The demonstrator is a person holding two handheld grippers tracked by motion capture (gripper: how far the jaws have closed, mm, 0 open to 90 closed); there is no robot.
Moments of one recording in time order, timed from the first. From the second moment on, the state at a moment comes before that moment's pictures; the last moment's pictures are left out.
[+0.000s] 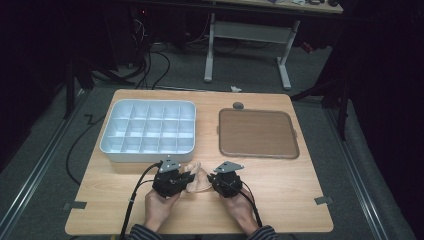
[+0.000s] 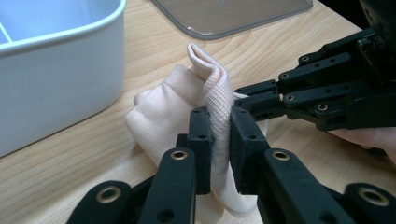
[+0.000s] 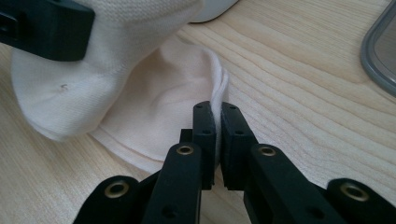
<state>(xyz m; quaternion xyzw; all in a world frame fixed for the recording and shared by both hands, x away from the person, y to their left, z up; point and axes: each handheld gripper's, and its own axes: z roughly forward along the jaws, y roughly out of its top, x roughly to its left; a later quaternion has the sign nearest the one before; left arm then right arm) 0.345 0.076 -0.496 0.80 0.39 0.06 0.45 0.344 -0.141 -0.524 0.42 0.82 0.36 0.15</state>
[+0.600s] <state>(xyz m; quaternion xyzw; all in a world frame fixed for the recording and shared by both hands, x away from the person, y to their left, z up) 0.352 0.059 -0.508 0.82 0.39 0.07 0.42 0.346 -0.140 -0.525 0.41 0.82 0.36 0.15</state>
